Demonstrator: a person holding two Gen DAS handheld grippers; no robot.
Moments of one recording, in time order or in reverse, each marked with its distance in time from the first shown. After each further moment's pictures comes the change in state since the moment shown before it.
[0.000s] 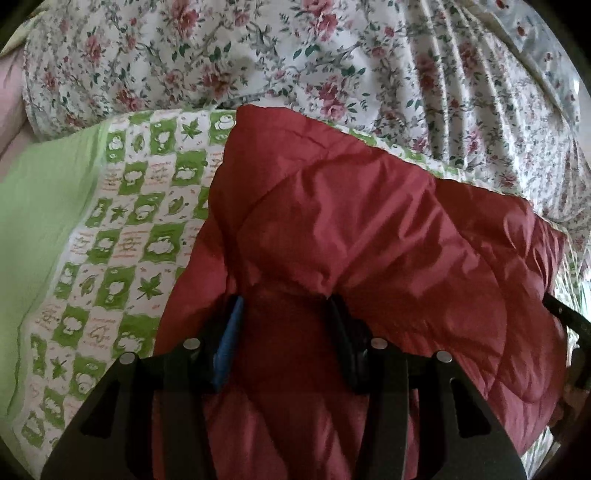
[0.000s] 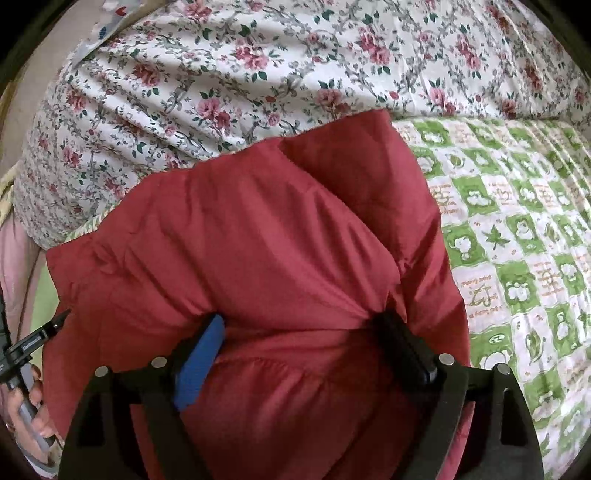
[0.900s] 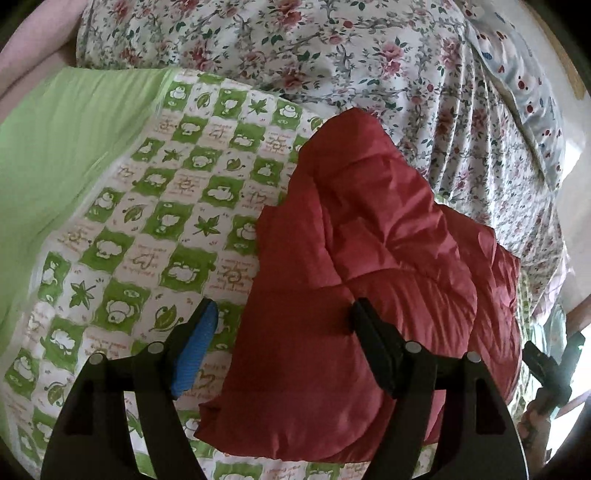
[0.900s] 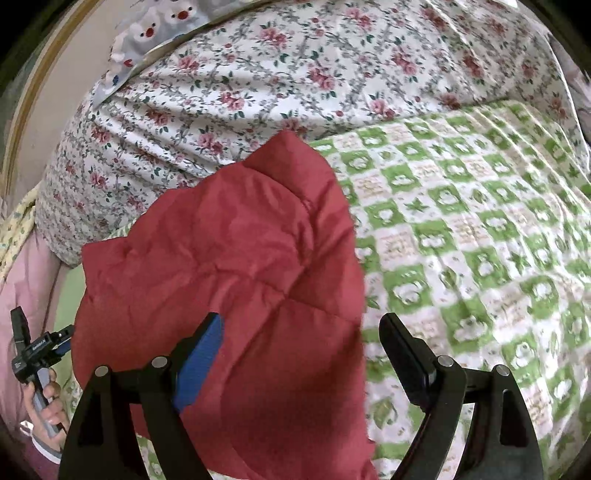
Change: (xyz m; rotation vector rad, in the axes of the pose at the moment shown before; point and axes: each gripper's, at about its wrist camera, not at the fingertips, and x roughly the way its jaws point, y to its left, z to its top) left arm -0.043 0.081 -0.041 -0.219 0.017 -0.163; right arm -0.083 -0.054 -0.043 0.095 -0.037 0.051
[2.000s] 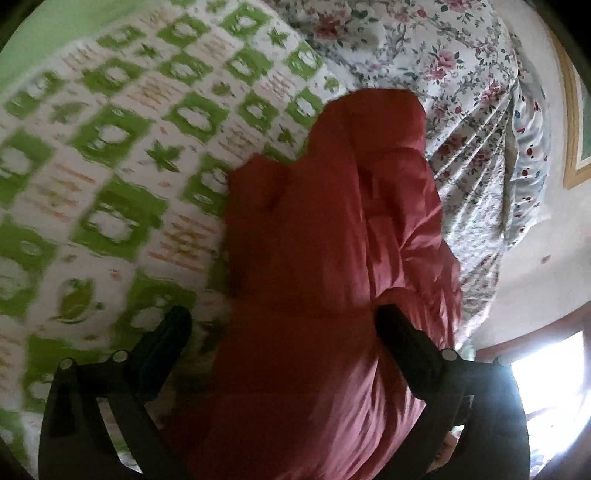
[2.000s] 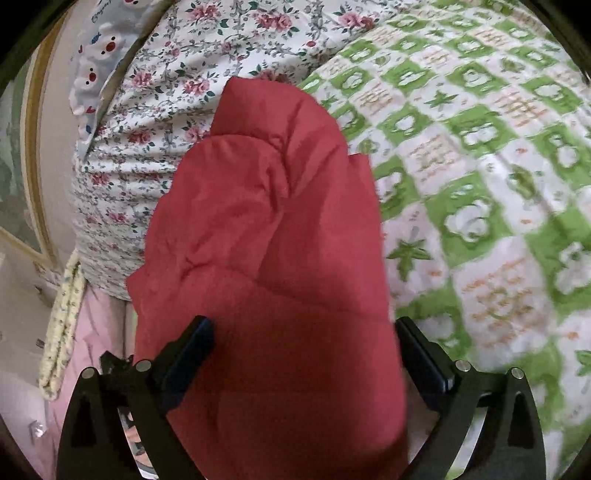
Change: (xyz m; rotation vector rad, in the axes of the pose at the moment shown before) left arm 0.078 0.039 -0.004 -0.279 0.182 -0.365; right arm 0.069 -0.029 -0.008 0.307 0.151 0.350
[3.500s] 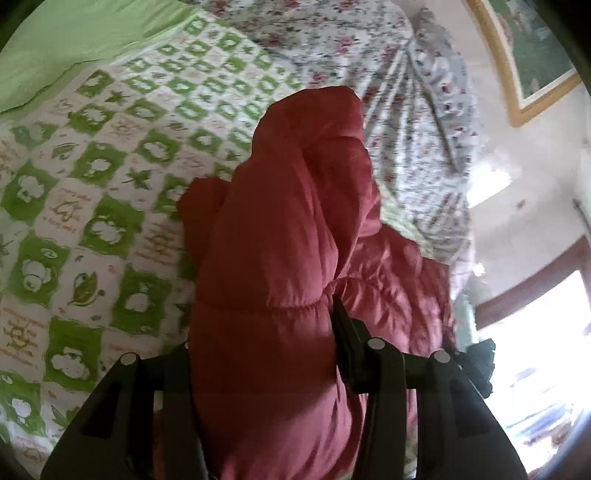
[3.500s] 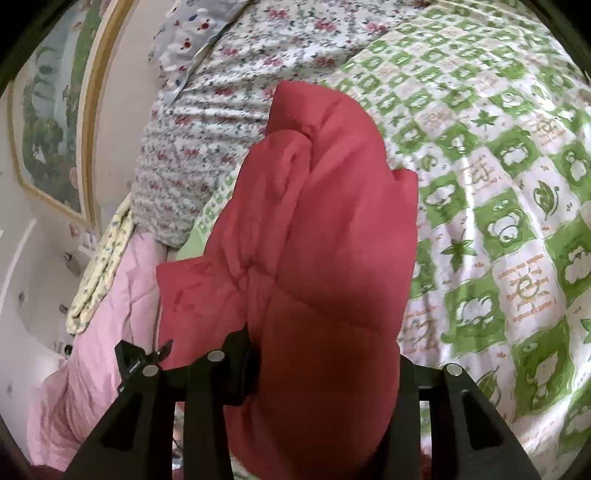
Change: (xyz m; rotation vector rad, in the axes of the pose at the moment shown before) left arm -0.131 -0.003 -0.171 0.153 -0.069 0.003; right arm -0.134 0.033 -0.161 -0.049 0.009 0.052
